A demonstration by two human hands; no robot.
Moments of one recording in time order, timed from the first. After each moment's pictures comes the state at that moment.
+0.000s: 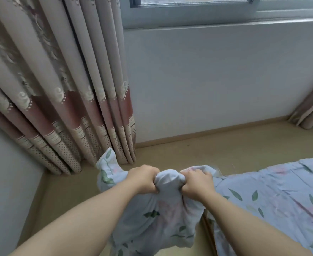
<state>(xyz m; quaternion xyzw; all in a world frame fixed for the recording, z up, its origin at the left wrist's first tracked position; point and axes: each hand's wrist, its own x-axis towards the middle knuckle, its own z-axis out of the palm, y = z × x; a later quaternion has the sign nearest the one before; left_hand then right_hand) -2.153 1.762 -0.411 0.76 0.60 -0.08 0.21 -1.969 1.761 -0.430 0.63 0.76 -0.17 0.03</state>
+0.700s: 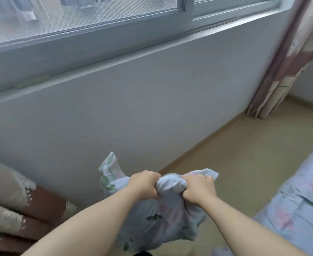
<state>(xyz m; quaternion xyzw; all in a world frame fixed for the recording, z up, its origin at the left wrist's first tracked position) -1.987 2.251 -0.407 0.85 0.46 -0.15 0.20 -1.820 2.185 -0.435 0.77 0.62 -0.17 0.02</state>
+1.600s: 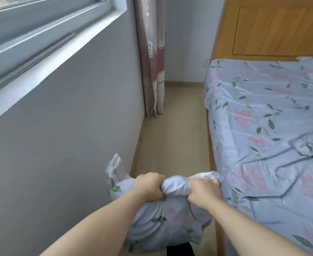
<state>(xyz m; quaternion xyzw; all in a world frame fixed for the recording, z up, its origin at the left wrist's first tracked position) -1.529 2.514 -0.445 0.96 0.06 -0.23 0.13 -1.467 2.342 -0.486 0.95 0.22 -0.19 -0.06</state>
